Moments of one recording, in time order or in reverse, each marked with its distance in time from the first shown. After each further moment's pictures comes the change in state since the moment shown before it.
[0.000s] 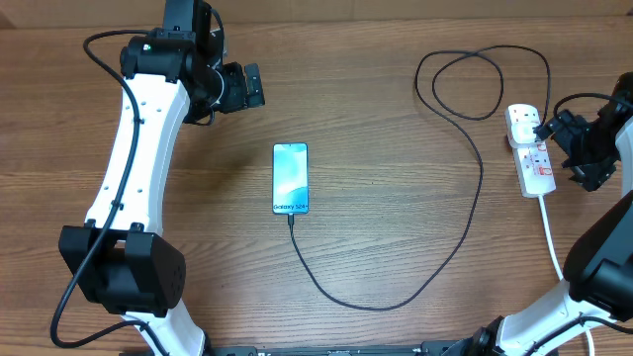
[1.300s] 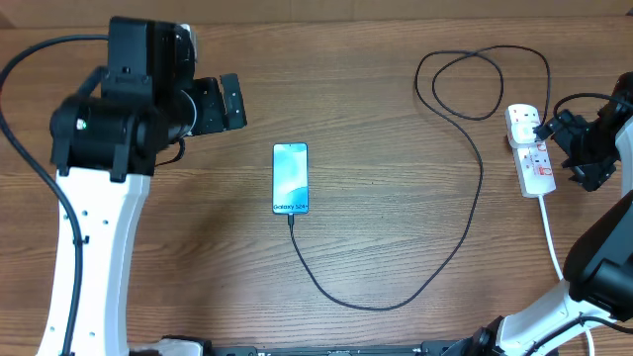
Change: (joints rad) left arm -0.038 -0.417 -0.109 0.005 -0.130 0.026; right arm 0.000 0.000 0.000 0.000 0.000 0.000
